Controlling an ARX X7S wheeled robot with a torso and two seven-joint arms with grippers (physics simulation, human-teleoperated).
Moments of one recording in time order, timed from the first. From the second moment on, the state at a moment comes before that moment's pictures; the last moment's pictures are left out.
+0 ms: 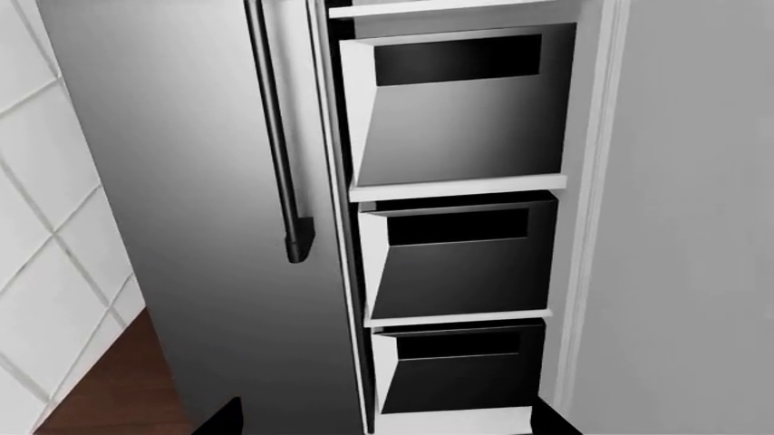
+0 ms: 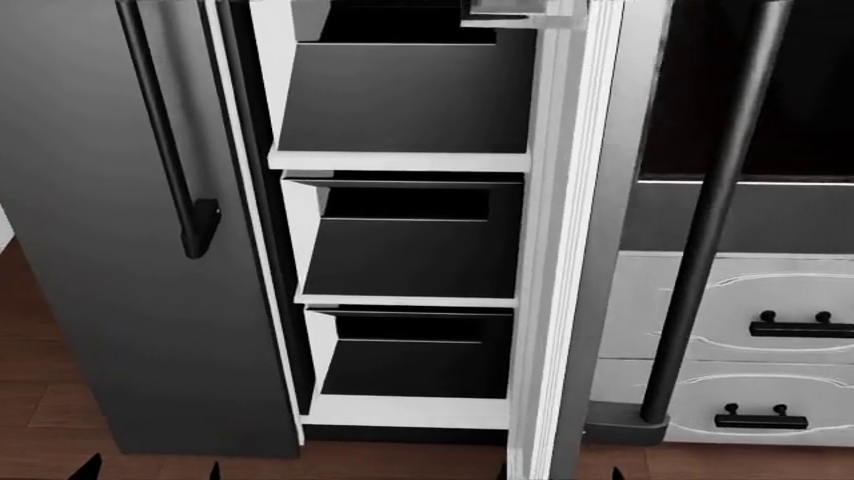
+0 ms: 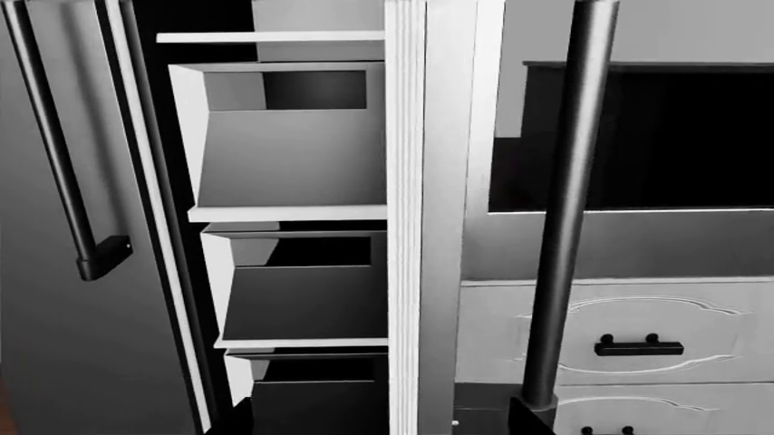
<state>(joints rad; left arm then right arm) -0.02 -0.11 0.14 0.01 -0.06 -0.08 -0.14 0.01 0.10 -0.12 0.00 0.11 0.02 0.13</state>
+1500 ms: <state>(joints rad) -0.03 -0.17 0.22 0.02 -0.11 -0.09 -0.21 0.01 0.17 -0.20 -0.01 0.18 0.01 0.21</state>
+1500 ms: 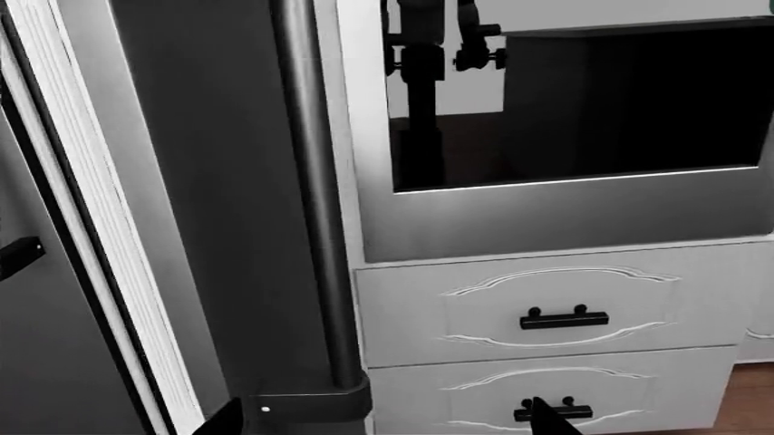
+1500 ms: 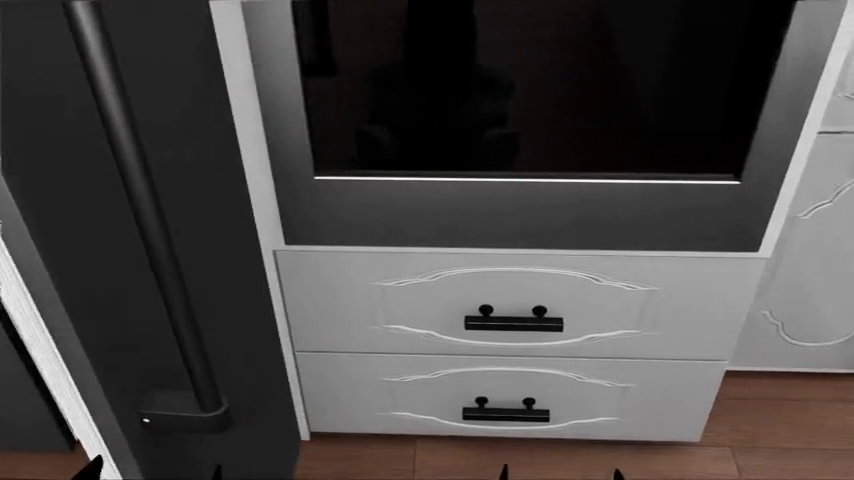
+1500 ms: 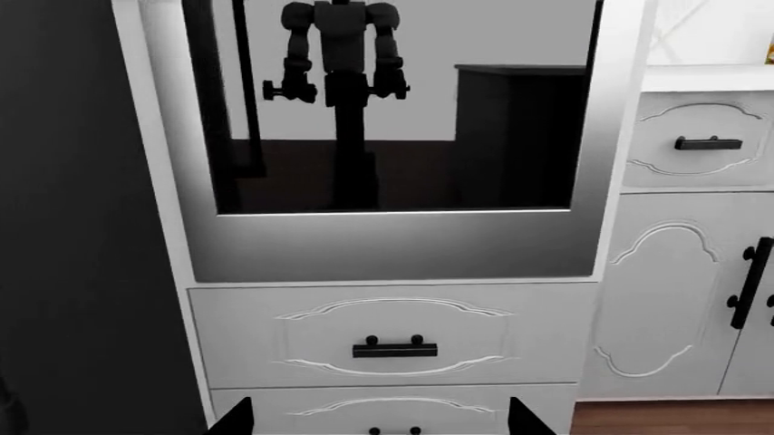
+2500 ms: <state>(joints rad) -0.03 -0.19 0.25 0.03 -0.14 -0.09 -0.24 0.02 0.20 -0.22 -0.01 0.21 0.01 0.24</state>
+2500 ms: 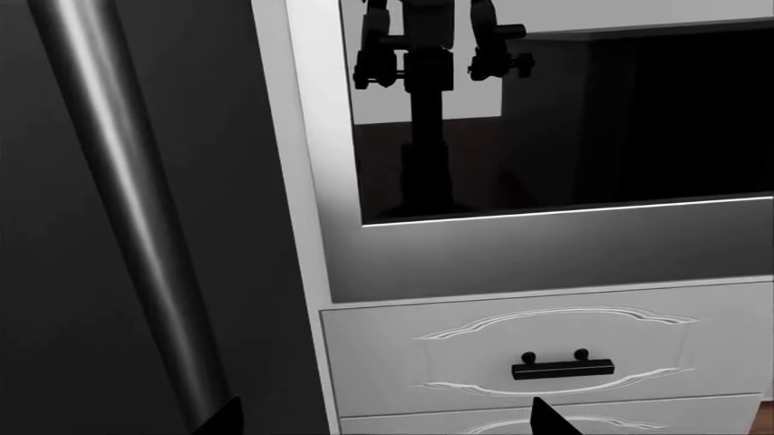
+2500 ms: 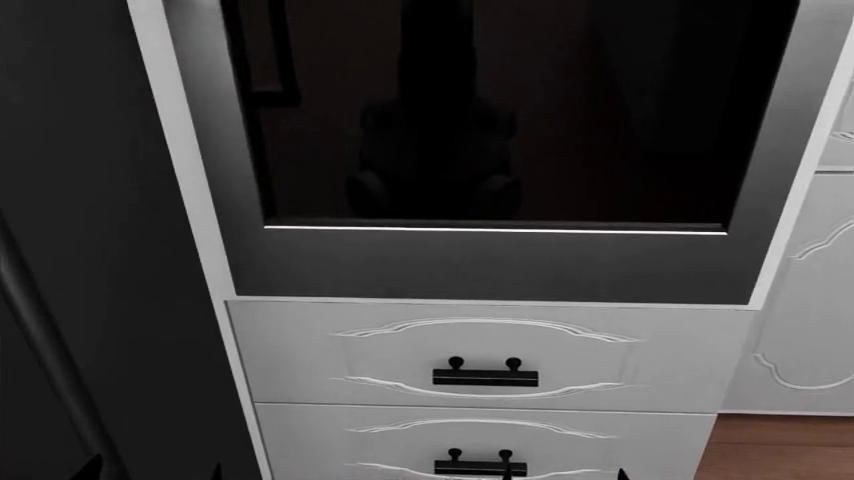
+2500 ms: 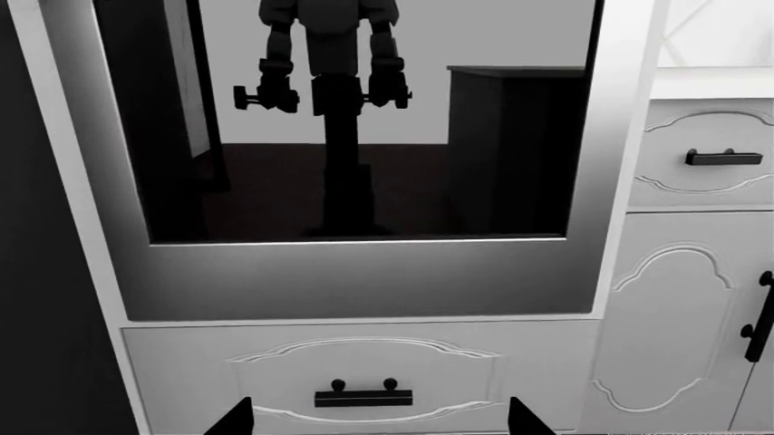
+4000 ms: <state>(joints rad) -0.04 -0.22 0.28 0.03 -0.17 -0.08 -0.28 0.03 0.23 -0.26 -0.02 0.24 0.00 0.27</state>
